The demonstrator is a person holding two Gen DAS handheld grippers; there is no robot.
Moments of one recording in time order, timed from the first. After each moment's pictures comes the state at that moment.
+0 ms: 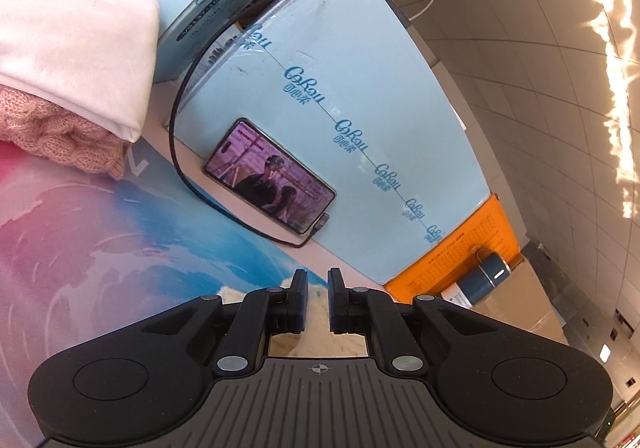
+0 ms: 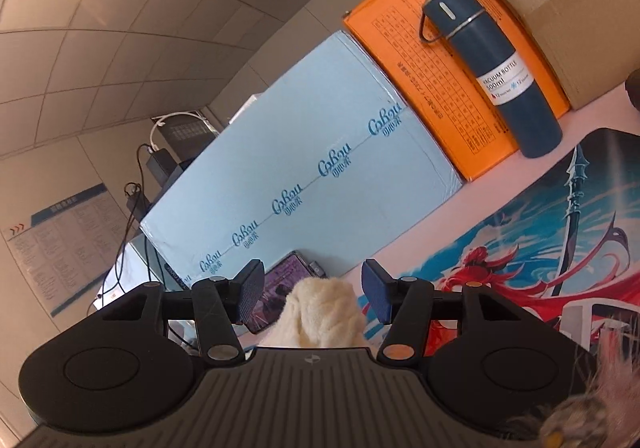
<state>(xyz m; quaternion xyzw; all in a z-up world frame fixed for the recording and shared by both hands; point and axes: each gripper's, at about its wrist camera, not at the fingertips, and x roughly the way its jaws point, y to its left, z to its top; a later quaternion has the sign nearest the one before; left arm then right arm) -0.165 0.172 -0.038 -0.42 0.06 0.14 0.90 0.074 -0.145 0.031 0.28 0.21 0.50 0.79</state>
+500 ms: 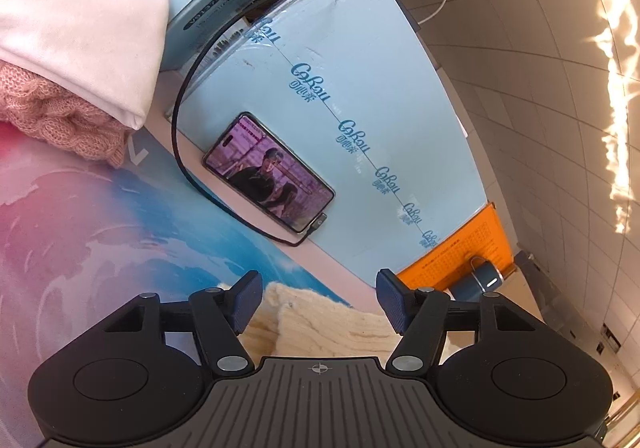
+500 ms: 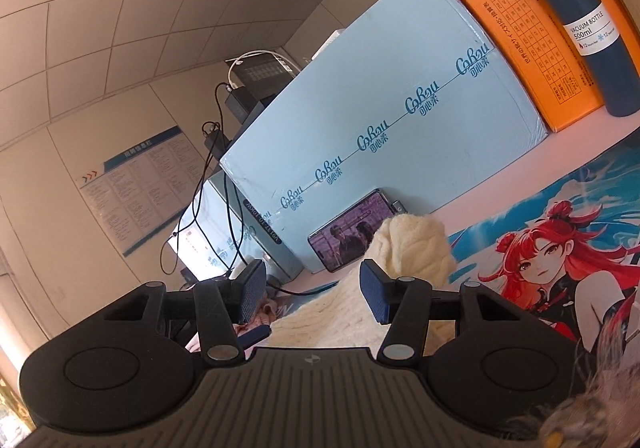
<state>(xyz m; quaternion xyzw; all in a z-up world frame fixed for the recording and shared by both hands) -0.164 0.176 -0.044 -0.45 0.05 0.12 0.88 0.071 -0.128 0.035 0.22 0.27 0.60 0.72</state>
